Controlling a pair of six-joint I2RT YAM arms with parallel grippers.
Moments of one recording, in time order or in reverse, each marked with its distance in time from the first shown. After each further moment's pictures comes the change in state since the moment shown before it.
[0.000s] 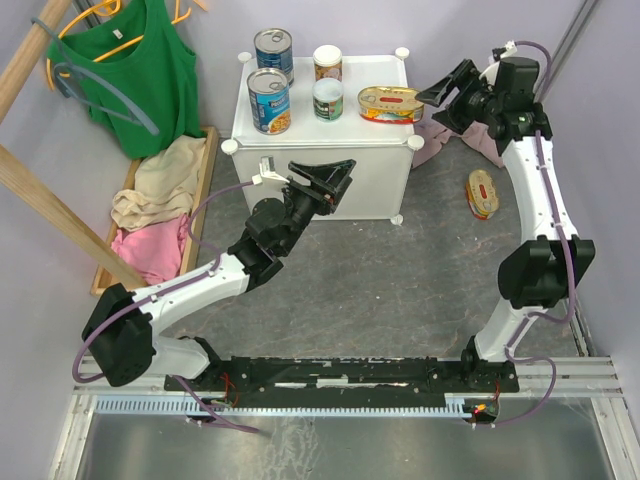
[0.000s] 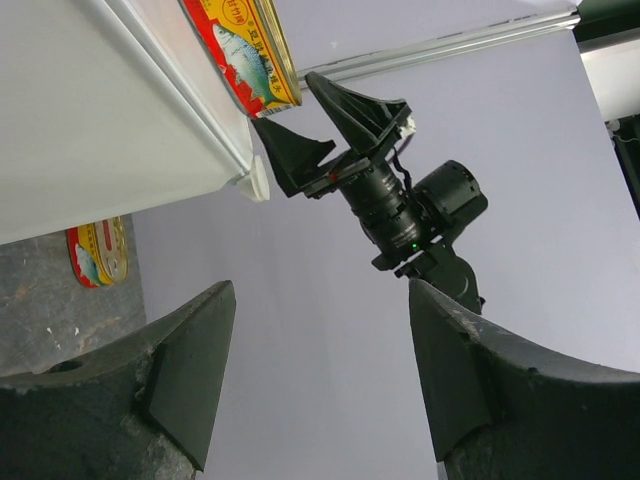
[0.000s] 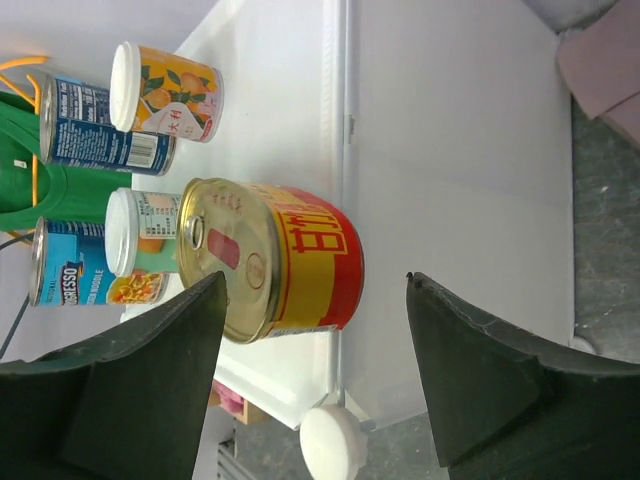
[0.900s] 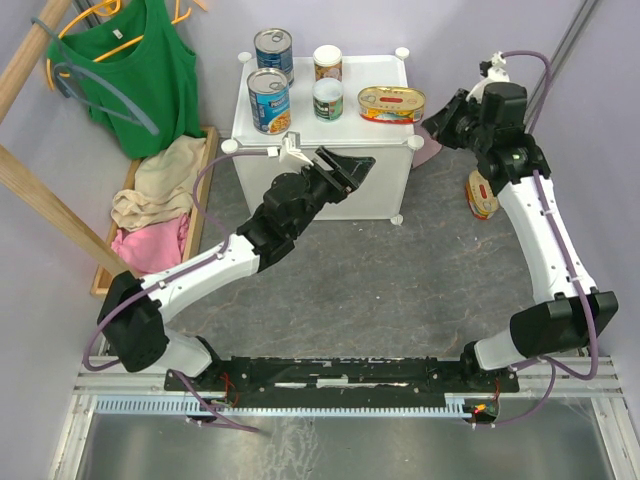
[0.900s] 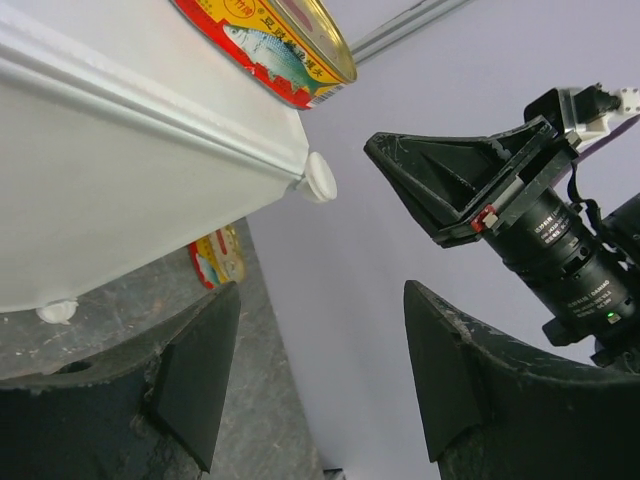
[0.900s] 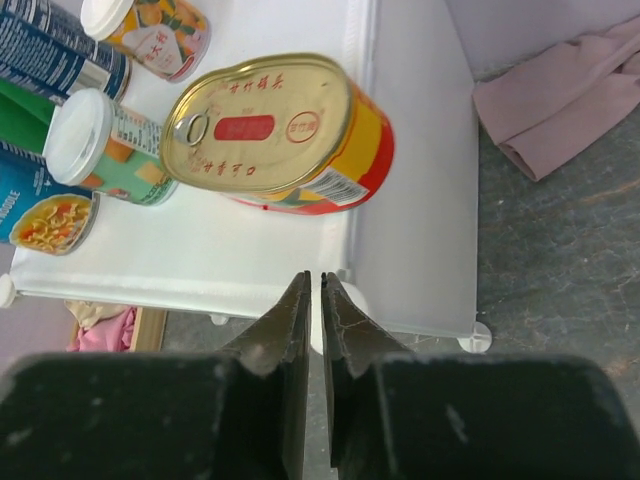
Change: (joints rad) left arm 0.004 0.105 0.216 -0.240 0.055 0.297; right arm 0.145 -0.333 -0.297 0.057 0.325 -0.243
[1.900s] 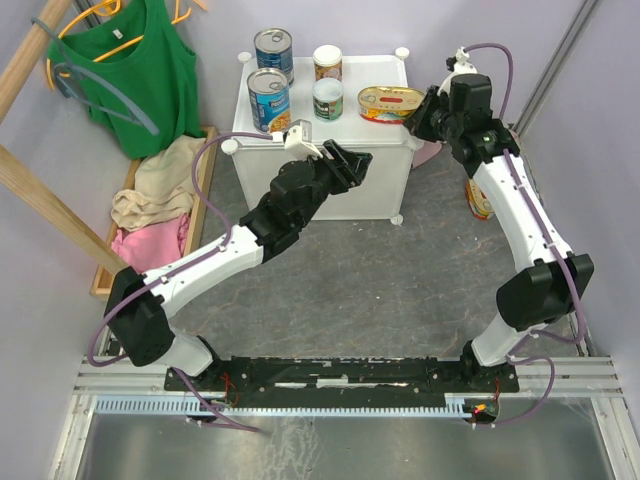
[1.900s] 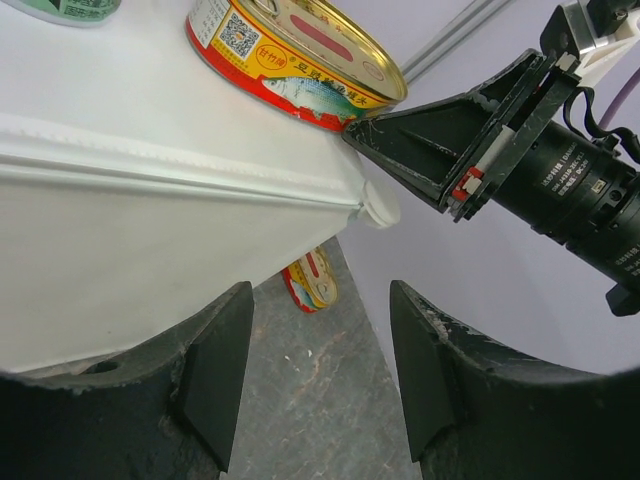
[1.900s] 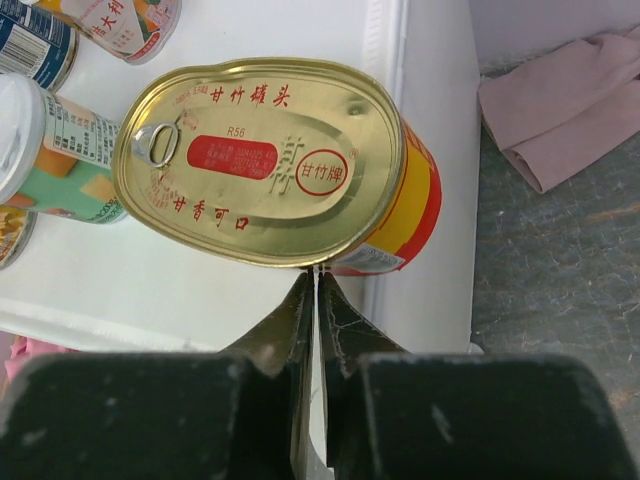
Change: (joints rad) left arm 0.000 0.048 0.127 -0.137 -0.070 0.275; right arm 0.094 0.175 0.117 -0.014 0.074 -0.071
